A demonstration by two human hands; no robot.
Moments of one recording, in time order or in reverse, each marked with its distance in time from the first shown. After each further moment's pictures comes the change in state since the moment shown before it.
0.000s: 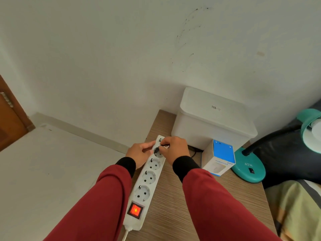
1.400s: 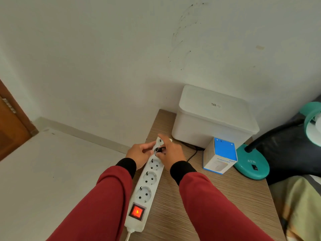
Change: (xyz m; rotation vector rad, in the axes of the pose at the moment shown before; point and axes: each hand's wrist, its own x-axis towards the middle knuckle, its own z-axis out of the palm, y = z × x) left_hand -0.001 0.003 -0.001 0.003 -0.005 -0.043; right_hand -0.001 0.010 0.023 0.177 -0.118 0.007
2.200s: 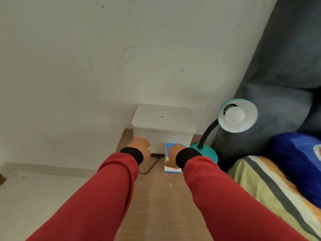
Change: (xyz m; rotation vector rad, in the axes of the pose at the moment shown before) left_hand -0.031 0.146 0.073 0.988 -0.044 0.199; right_hand -0.069 0.023 -0.153 -0.670 -0.193 0.206
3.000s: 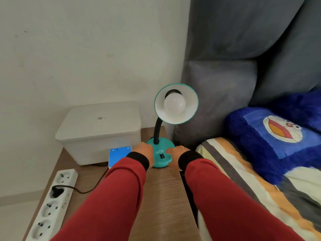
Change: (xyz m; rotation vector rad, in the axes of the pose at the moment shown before) left_hand 0.063 0.182 0.084 0.332 -0.129 0.233; right_hand 0.002 0.189 0.054 0.265 -0.070 0.188
